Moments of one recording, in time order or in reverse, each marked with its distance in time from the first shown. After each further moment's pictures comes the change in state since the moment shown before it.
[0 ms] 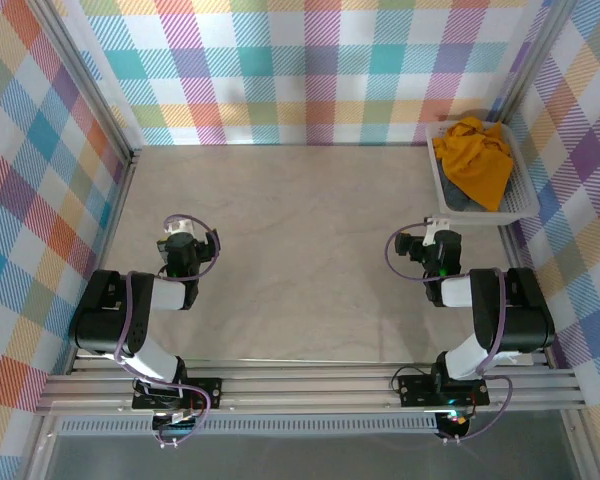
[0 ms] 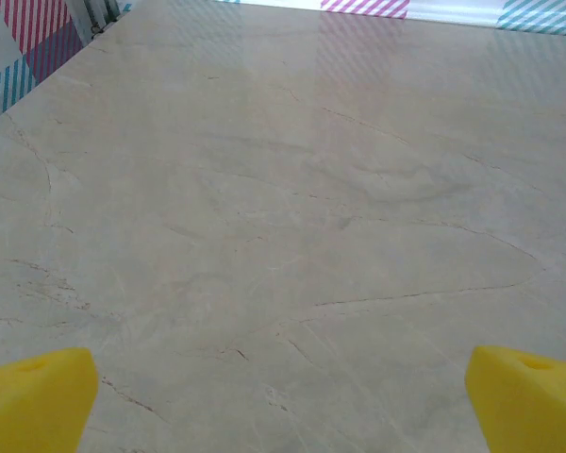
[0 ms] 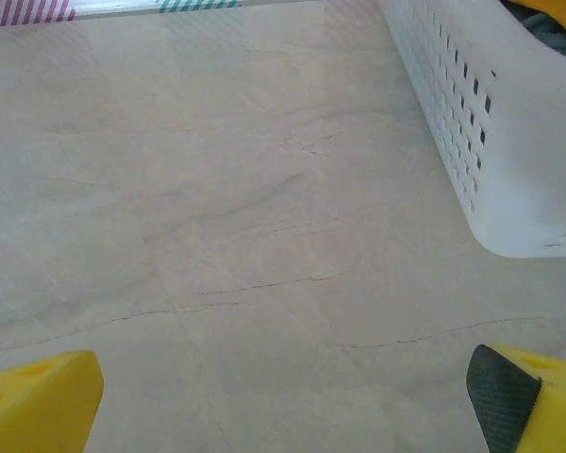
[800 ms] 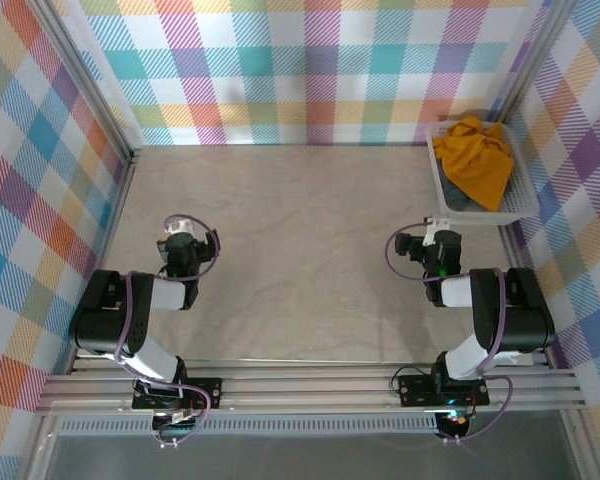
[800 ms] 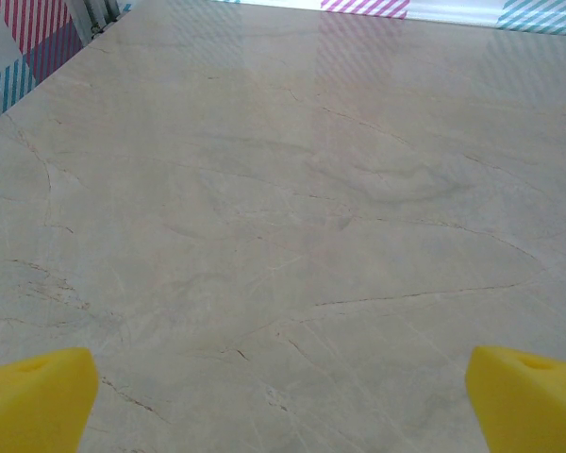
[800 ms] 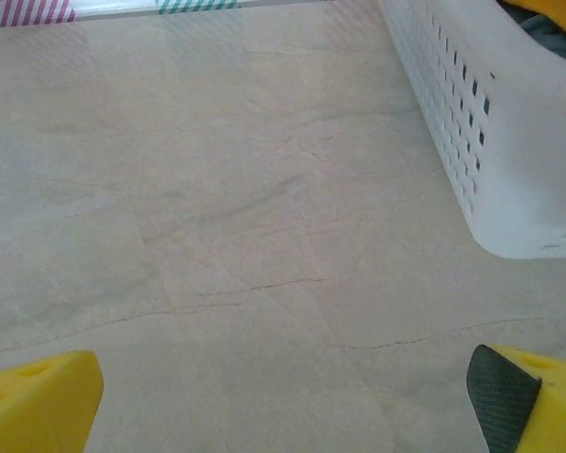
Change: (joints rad) left arm 0.000 0.000 -0.001 0.001 0.000 0.000; right arm 0.000 0.000 0.000 0.007 0.006 0.000
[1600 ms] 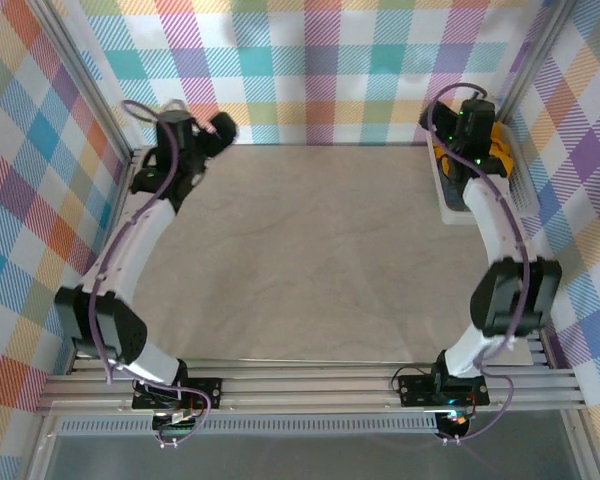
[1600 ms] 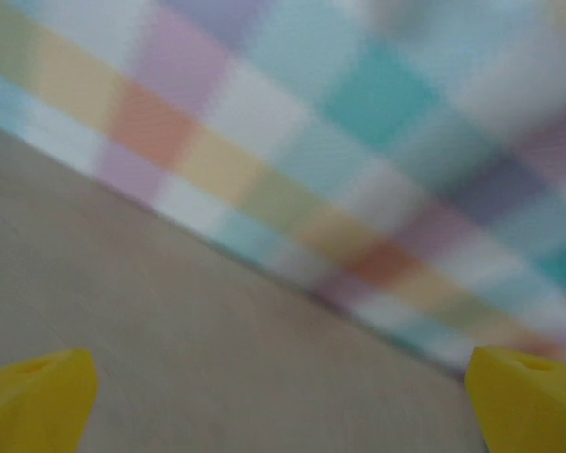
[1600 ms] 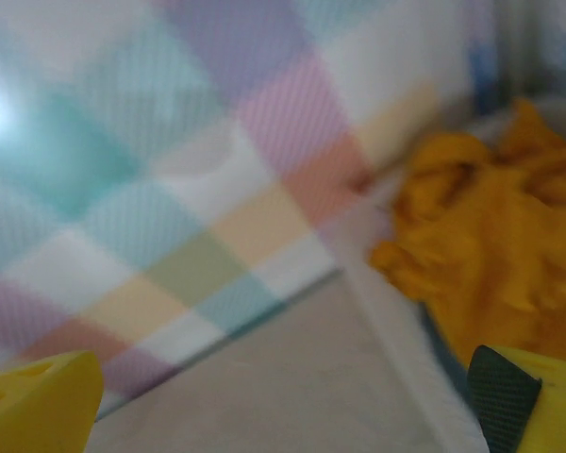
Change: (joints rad) left arm -0.186 0.008 1.147 -1.159 0.273 -0.552; right arm -0.084 0.213 1.236 -1.029 0.129 0.507
